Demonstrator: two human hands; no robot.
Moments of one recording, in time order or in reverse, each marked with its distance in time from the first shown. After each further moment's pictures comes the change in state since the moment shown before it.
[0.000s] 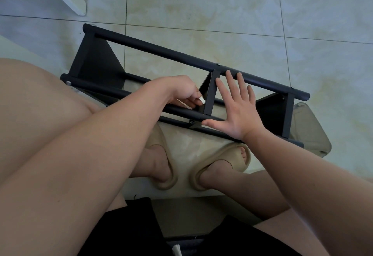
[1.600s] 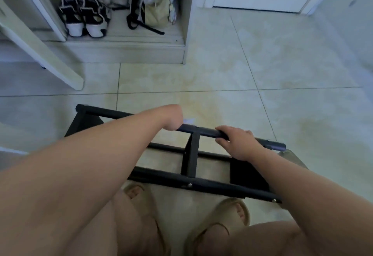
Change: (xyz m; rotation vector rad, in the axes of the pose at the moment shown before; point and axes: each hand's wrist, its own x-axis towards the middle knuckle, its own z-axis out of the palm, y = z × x) left_hand 0.020 0.087 -0.046 0.846 0.345 0.123; right_hand 0.065 0.072 -0.047 0.071 -0.194 0.187
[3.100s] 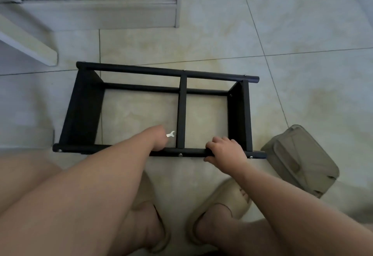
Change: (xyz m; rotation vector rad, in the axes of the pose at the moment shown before) left_hand 0.034 -0.038 0.119 0.041 -0.266 -0.153; right_hand -0.002 -0.001 0.115 -0.145 -0.191 -0.063
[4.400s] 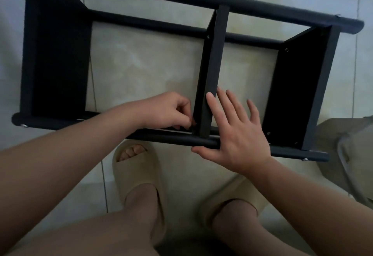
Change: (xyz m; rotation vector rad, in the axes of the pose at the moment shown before) left_hand 0.066 -0.044 0.015 -0.692 -0.263 0.302; right_hand 0.051 -0.034 0.029 0.049 0.294 -0.175
